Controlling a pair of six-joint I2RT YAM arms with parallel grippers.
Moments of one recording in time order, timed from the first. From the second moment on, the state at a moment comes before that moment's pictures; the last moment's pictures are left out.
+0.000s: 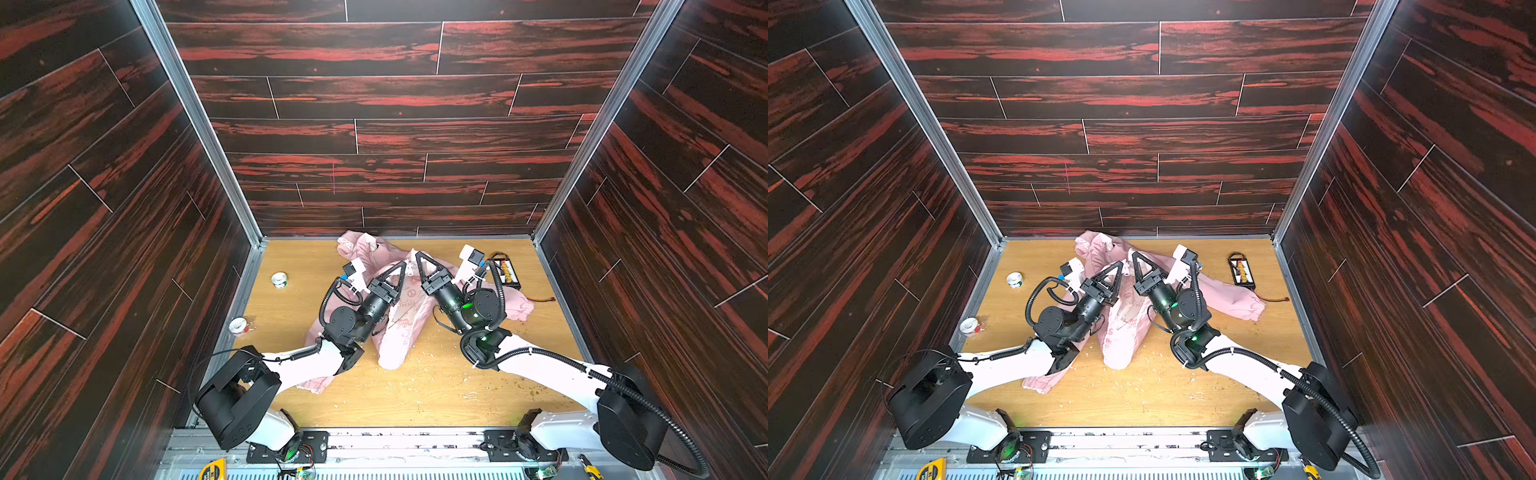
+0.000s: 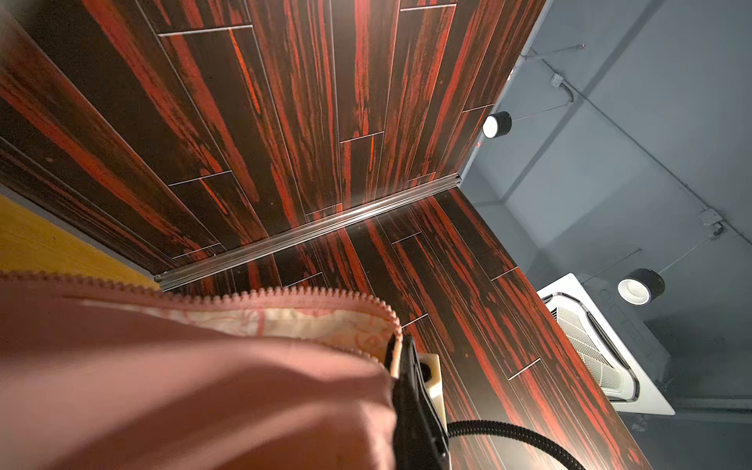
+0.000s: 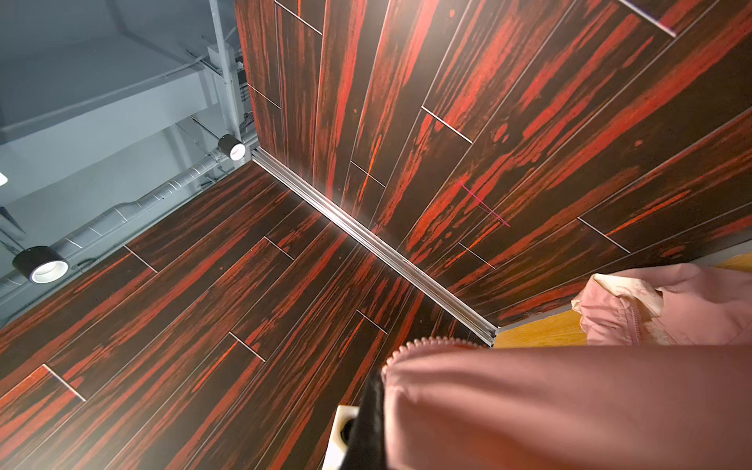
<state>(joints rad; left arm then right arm) -0.76 1.48 0.69 1.27 -0.06 -1.34 0.82 1.34 0.79 0.89 0.17 0.96</state>
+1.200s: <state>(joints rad) -0.76 1.47 0.69 1.27 -0.06 -1.35 0.83 1.35 0.79 0.90 0.17 0.93</state>
